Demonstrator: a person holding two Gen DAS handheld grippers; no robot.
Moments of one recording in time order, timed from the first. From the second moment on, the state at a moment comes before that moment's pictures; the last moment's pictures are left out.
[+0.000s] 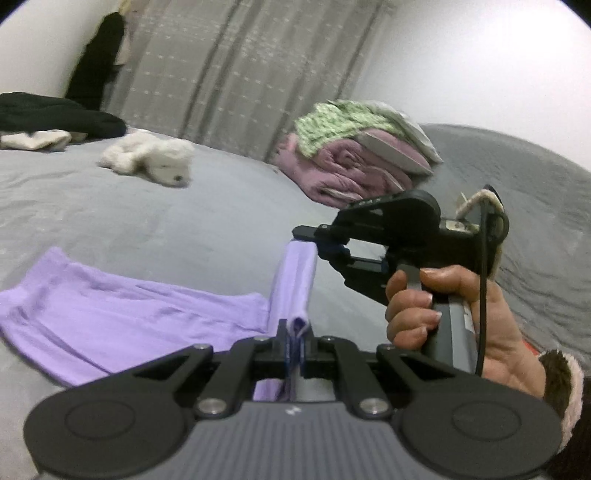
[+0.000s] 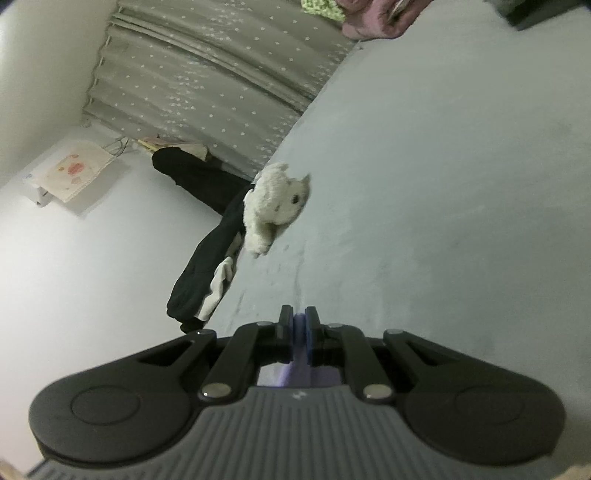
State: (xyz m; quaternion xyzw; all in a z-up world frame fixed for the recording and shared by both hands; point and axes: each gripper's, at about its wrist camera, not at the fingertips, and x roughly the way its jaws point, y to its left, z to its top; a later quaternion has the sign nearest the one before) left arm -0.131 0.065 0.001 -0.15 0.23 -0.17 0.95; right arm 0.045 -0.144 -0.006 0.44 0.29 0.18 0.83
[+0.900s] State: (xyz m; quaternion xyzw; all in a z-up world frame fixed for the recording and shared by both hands) left arm -0.127 0.220 -0.022 -0.24 0.26 0.03 0.93; right arm 0.061 0.013 -0.020 0.36 0.32 0.23 0.85
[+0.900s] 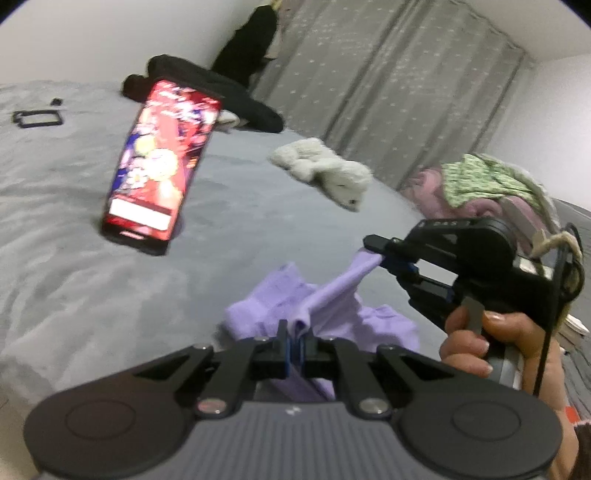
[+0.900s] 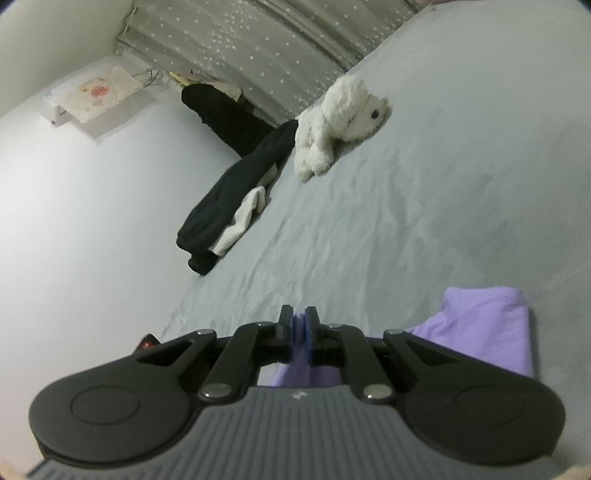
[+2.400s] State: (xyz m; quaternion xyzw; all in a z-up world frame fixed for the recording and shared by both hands) left arm -0.008 0.196 -0.042 -0.09 0.28 0.01 0.96; right arm 0.031 -0.005 -0.042 0.10 0.32 0.19 0.92
